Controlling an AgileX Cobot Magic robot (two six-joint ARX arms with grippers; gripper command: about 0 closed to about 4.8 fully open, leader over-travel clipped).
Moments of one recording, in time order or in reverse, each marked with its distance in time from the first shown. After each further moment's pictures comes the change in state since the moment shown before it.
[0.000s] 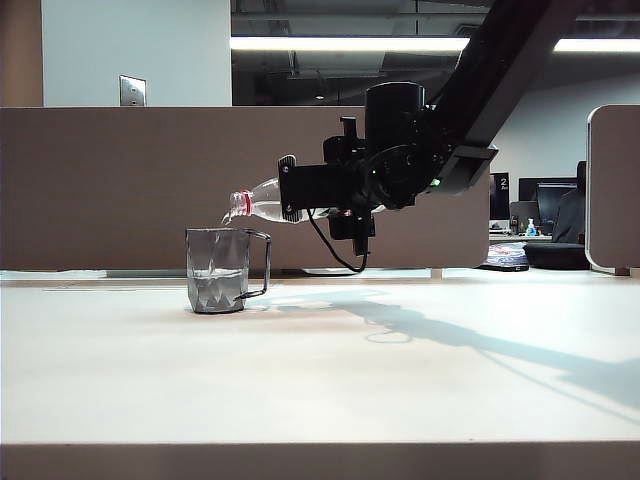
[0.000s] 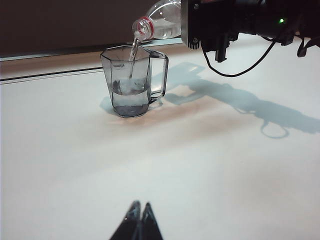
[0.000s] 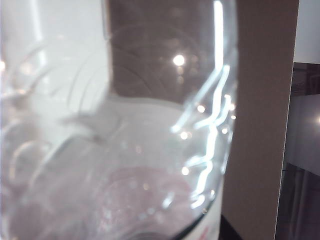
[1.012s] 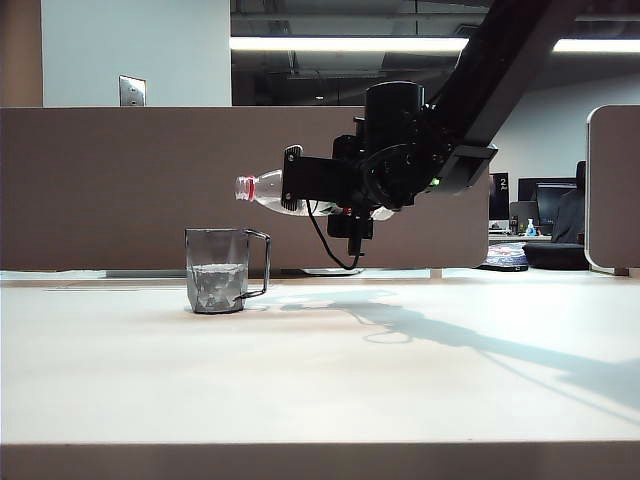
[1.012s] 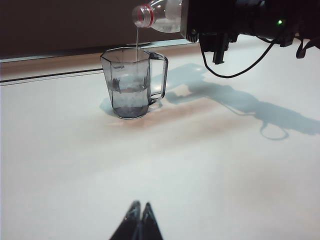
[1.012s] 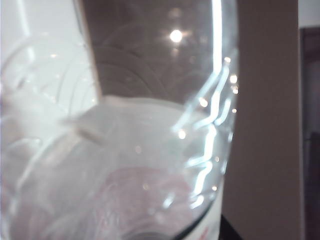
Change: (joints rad) left arm 0.000 -0.005 0.000 0.000 0.000 0.000; right arm 0.001 -0.001 0.000 -0.005 0.056 0.164
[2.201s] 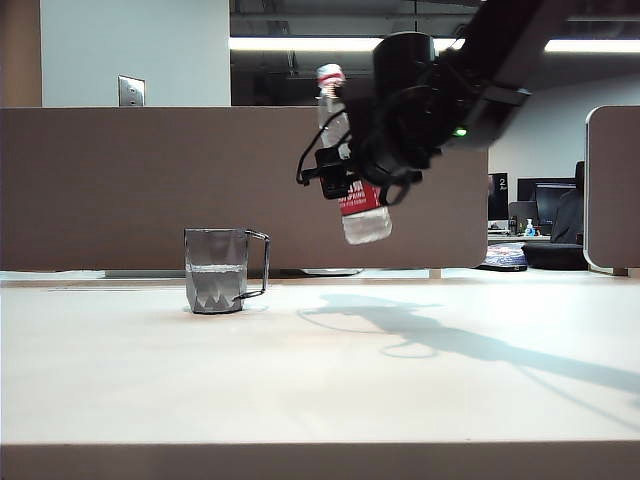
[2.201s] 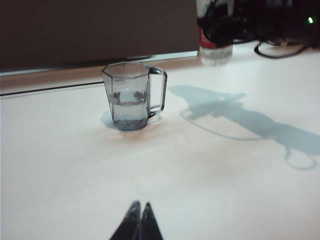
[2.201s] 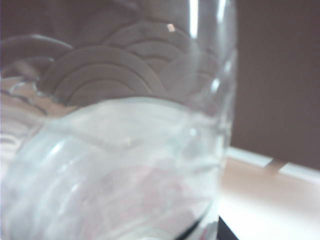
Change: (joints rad) left arm 0.000 -0.046 0.000 0.000 0.000 0.000; right arm 0.029 -0.204 -0.216 -0.049 0.126 1.323
